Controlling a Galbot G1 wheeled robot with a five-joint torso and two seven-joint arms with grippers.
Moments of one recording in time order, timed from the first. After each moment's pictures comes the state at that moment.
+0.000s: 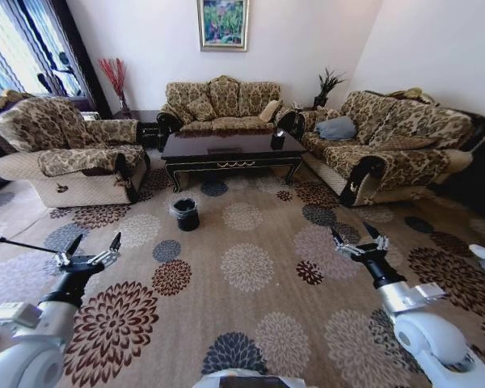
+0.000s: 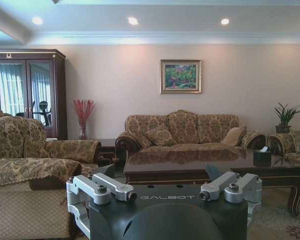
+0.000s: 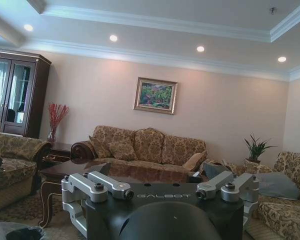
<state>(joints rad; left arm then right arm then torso) 1.80 -1.20 -1.09 -2.39 -0.64 0.13 0.02 -1.71 0.90 0.89 2.11 0.62 0.21 -0.05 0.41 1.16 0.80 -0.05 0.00</state>
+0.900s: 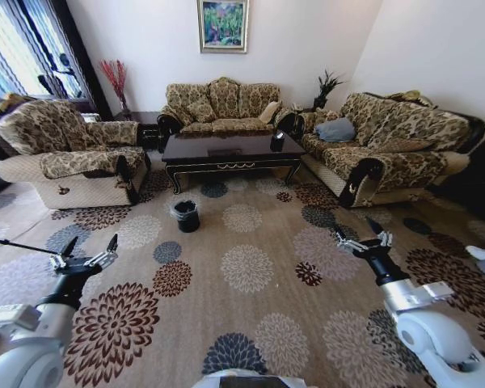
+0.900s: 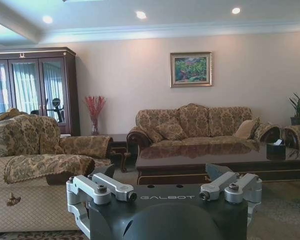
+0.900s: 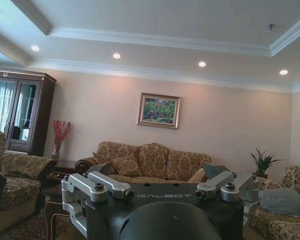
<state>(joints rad) 1.84 -1.22 -1.09 -2.41 -0.60 0.14 -0.03 -1.73 0.88 0.92 2.16 0.67 0.23 -0.05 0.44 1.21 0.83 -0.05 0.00</state>
